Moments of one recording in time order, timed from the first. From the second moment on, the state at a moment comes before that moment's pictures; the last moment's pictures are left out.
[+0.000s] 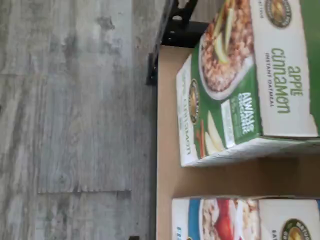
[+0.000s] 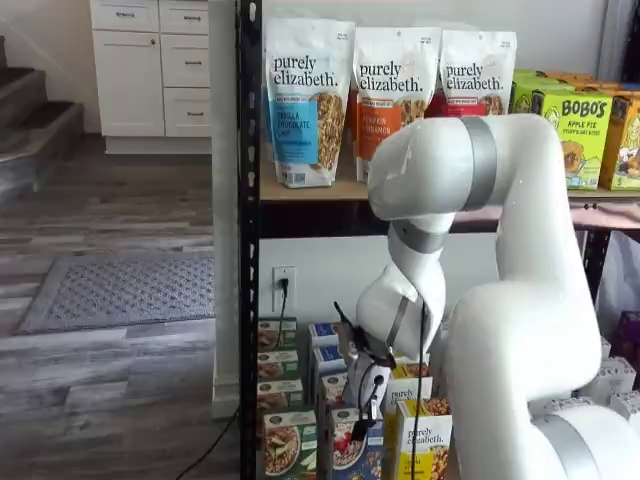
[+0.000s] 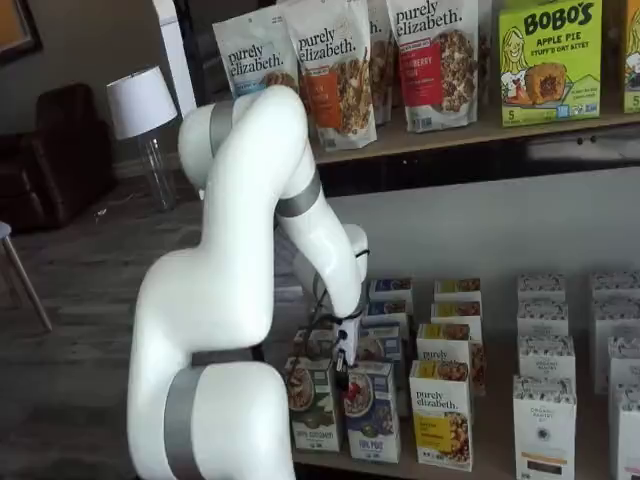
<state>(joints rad) 0.09 0.70 -1.12 0.73 0.34 -2.14</state>
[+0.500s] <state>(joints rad) 0.06 0.78 -1.23 0.66 0.35 -2.10</state>
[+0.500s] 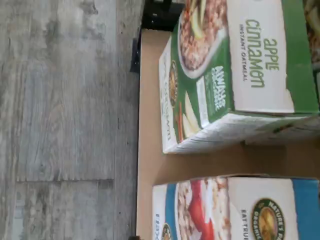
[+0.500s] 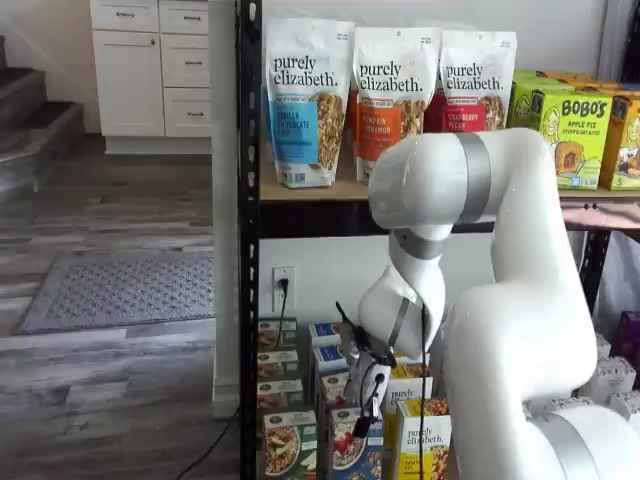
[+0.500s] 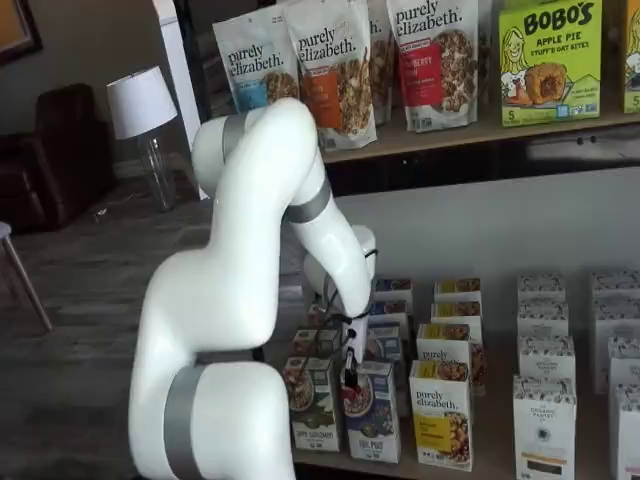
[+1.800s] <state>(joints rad) 0.05 0.99 -1.47 0.40 0.40 -1.87</state>
